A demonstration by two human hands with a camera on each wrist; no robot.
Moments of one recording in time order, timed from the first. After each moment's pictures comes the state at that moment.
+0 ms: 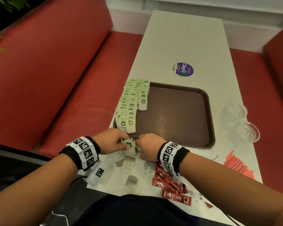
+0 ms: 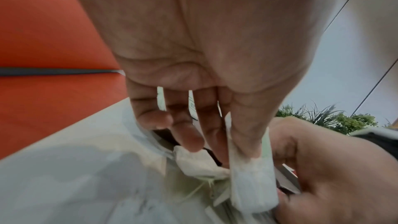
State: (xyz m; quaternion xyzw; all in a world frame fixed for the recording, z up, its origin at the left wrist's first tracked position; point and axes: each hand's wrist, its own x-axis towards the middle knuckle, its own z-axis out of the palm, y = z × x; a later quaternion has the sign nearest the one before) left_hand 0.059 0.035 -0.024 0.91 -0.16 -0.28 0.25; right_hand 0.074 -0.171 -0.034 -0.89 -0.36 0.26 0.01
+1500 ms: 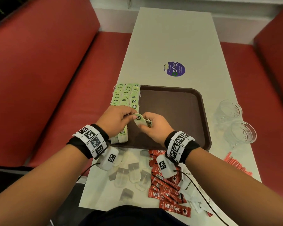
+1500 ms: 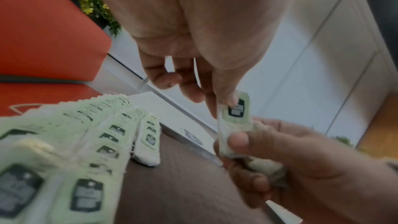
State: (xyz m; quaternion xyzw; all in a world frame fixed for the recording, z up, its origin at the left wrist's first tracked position) left_hand 0.142 -0.011 0.003 0.92 -0.18 -0.01 0.35; right_hand 0.136 -0.213 -0.024 -0.87 -0.14 0.13 0.46
